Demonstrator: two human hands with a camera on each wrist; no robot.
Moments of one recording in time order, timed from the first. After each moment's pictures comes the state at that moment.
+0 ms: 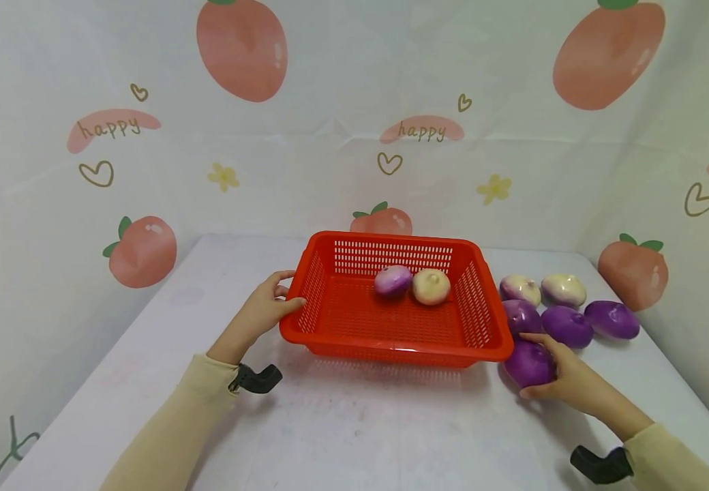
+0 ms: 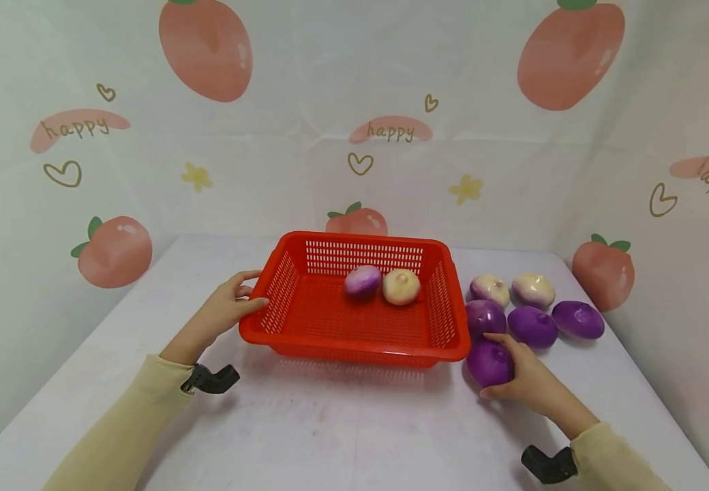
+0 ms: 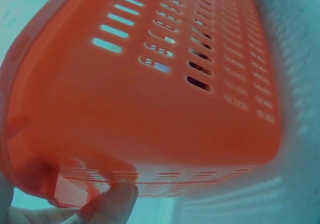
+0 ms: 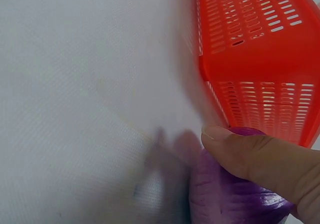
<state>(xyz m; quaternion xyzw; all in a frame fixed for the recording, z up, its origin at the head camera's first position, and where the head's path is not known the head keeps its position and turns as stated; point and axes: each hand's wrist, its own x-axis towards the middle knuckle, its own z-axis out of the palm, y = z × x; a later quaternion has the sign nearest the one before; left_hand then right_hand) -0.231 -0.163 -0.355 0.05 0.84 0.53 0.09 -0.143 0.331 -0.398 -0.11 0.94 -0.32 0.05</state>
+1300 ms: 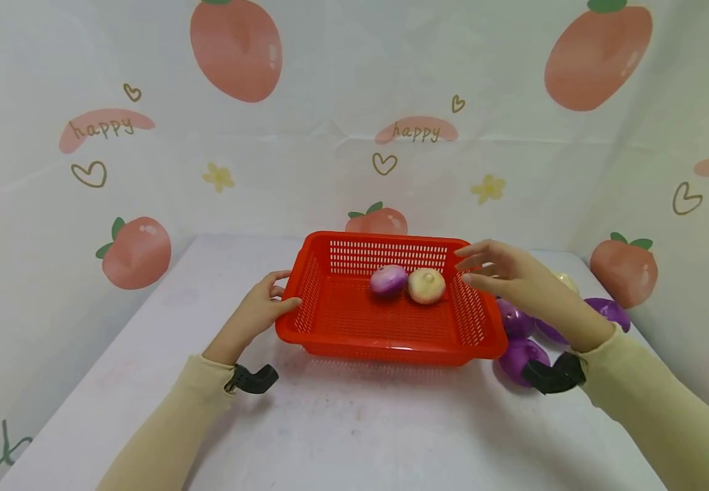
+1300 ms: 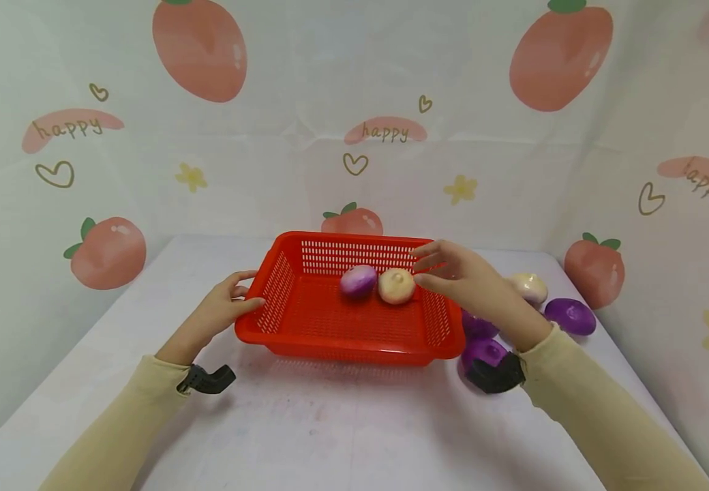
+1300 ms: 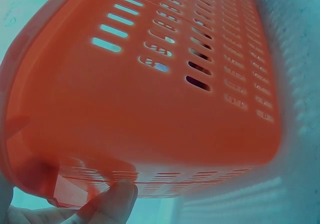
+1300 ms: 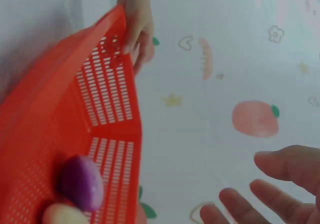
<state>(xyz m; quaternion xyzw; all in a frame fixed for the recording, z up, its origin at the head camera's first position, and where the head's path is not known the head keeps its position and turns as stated) -0.233 -0.164 -0.357 0.05 0.85 0.52 0.09 -0.180 0.238 -0.255 -0.18 0.90 -0.40 0.03</state>
